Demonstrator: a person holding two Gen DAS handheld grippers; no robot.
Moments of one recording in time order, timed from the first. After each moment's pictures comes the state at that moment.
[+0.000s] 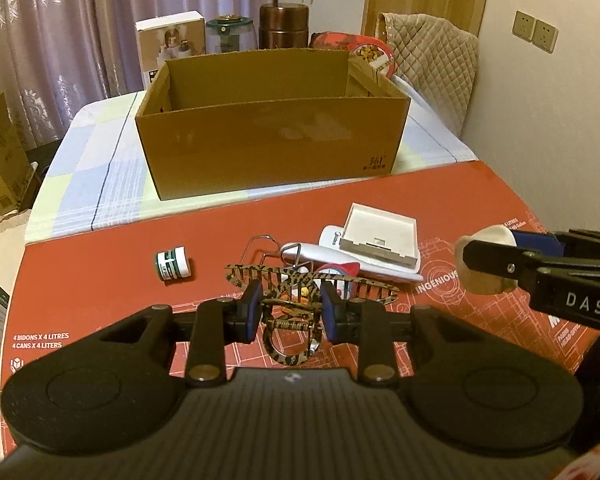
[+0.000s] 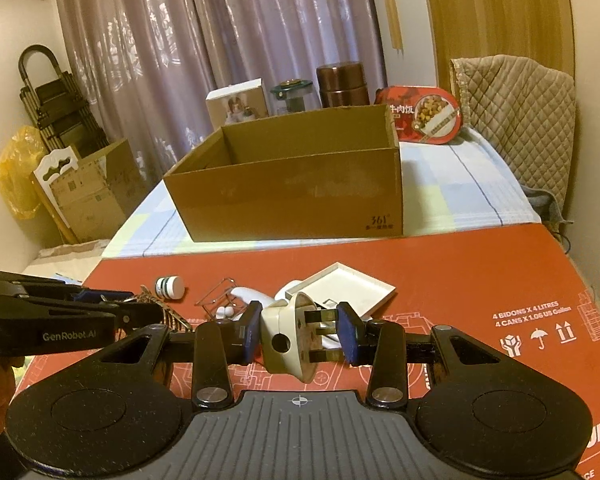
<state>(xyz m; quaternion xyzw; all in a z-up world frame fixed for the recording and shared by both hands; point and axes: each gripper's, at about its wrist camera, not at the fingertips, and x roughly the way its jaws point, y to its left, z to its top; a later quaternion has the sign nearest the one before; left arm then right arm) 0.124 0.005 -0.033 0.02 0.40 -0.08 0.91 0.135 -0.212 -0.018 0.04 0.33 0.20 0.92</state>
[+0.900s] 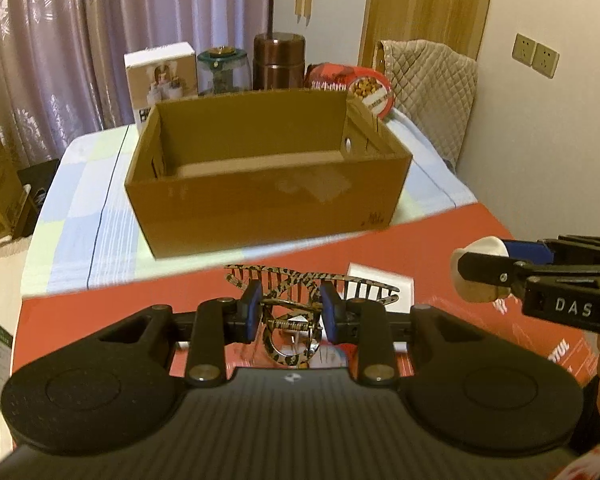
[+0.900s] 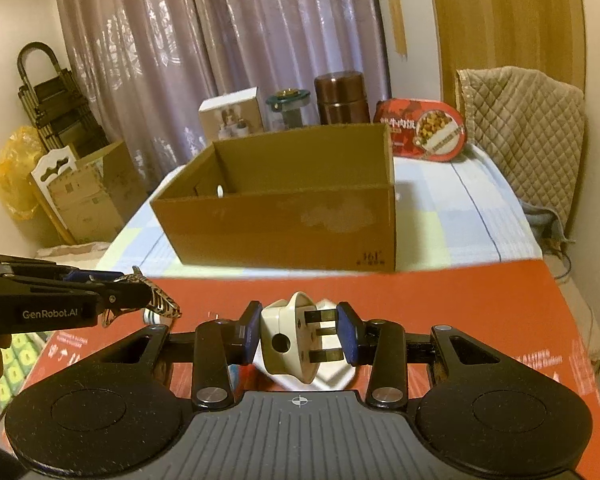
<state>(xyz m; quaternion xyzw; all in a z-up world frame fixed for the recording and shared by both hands) 0.180 0.001 0.006 0.02 0.38 -0.09 0.92 0.187 -0.222 0.012 0.03 0.34 0.21 0.92</state>
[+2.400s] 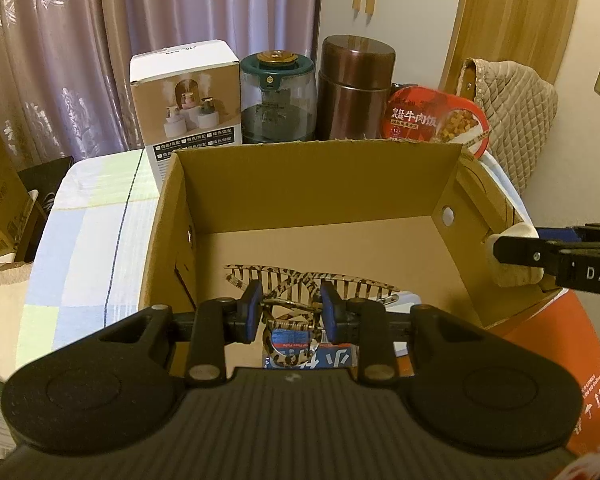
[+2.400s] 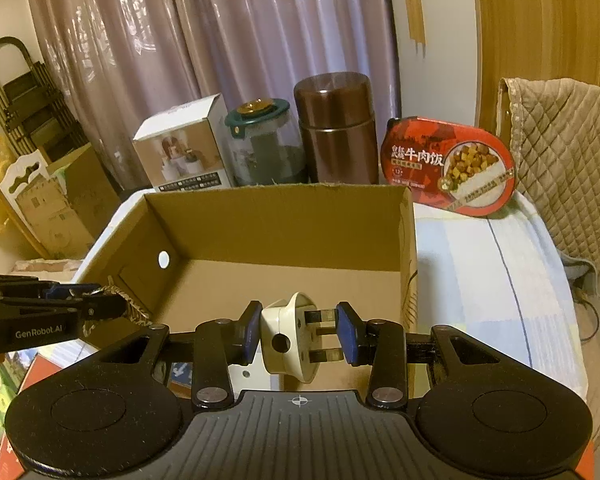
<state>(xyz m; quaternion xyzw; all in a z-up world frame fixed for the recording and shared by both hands) 0.386 0.043 -0.013 0.01 0.40 -0.04 0.91 0.420 -0.184 0.009 0.02 0.38 0.21 0.90</state>
